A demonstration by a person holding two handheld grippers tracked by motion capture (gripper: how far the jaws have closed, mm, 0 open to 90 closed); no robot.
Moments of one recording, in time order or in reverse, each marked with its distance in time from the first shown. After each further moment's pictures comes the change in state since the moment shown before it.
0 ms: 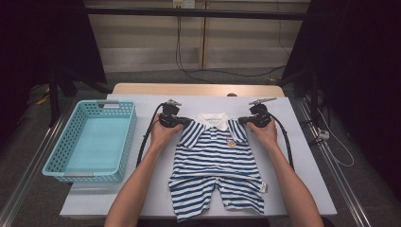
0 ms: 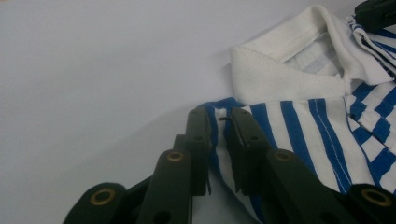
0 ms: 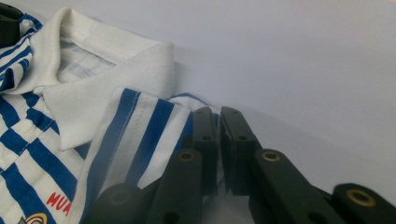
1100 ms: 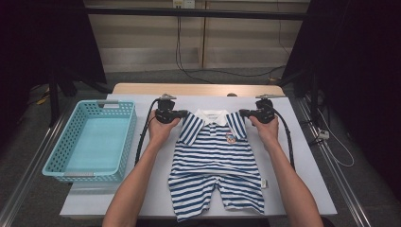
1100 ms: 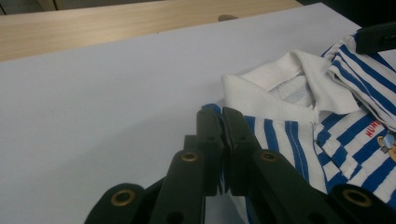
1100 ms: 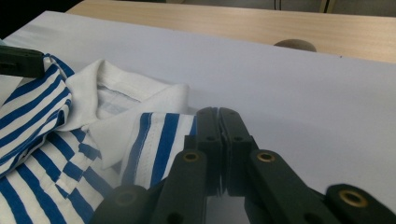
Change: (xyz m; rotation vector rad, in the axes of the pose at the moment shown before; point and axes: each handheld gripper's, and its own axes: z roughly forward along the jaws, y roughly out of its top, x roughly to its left) left arm 0.001 0.013 -0.025 -0.128 0.016 -0.031; right arm 0.001 0.012 -0.022 -0.188 0.031 0.063
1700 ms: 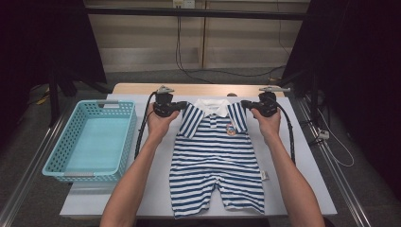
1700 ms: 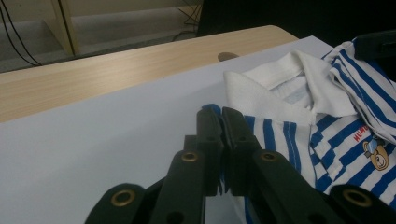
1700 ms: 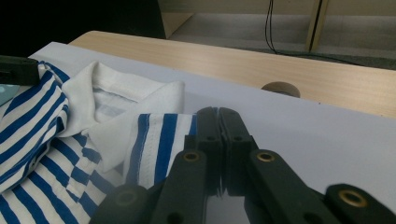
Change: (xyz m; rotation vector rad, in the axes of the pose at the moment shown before) left arm -0.005 0.023 -0.013 -0.110 0.019 -0.007; right arm 0.005 0.024 -0.013 -0.092 -0.023 -0.020
